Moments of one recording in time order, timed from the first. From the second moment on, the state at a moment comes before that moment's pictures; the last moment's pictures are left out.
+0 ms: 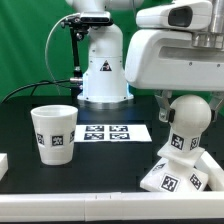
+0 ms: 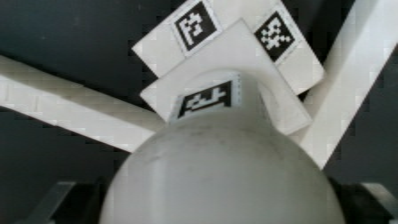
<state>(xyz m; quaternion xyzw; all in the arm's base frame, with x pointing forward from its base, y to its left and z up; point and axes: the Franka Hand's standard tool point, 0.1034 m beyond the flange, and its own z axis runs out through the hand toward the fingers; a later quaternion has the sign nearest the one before) 0.629 0.087 0.123 0.99 0.16 0.02 0.05</state>
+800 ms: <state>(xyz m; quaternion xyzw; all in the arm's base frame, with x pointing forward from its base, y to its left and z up) 0.628 0.086 0.123 0.98 0.17 0.02 0.05</state>
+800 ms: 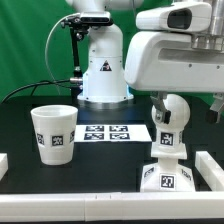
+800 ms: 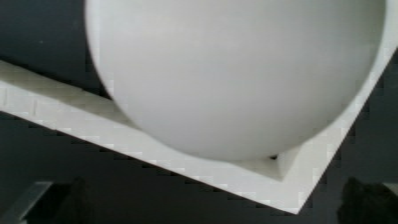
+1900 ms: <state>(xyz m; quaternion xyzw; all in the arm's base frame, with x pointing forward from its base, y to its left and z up) 0.623 0.028 0.193 1.00 0.09 -0.01 0.00</state>
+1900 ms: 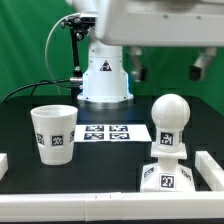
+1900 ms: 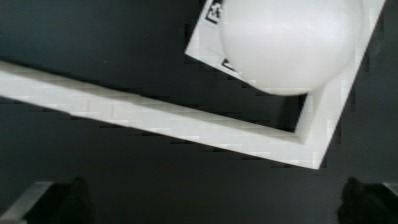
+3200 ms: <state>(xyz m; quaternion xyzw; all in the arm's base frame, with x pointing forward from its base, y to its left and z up) 0.541 -0.050 0.172 1.00 -0.05 -0.07 -0.03</state>
